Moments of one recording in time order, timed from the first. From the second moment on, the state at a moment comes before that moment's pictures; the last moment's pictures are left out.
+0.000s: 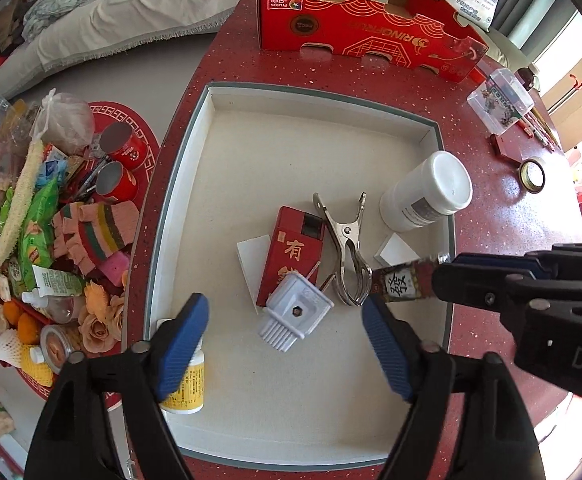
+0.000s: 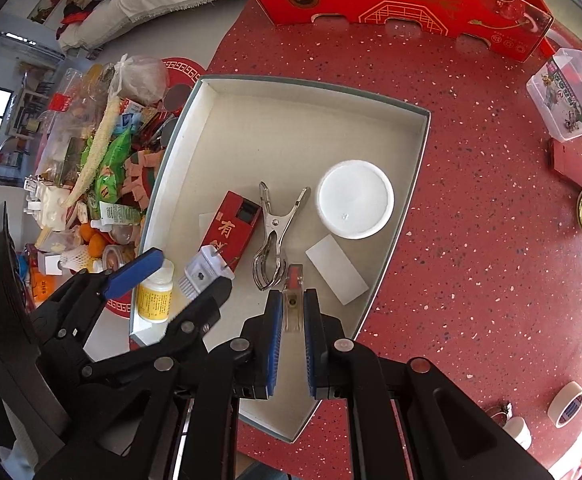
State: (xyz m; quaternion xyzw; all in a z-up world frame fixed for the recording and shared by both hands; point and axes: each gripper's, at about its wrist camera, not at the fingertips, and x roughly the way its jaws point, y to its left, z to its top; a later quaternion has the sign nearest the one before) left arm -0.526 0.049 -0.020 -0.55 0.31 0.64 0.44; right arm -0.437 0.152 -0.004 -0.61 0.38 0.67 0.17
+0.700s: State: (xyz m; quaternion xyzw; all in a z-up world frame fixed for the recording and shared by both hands) left arm -0.394 0.071 0.008 -0.52 0.36 0.54 0.55; right arm -0.153 0.172 0.022 -0.55 0.48 0.56 0.39
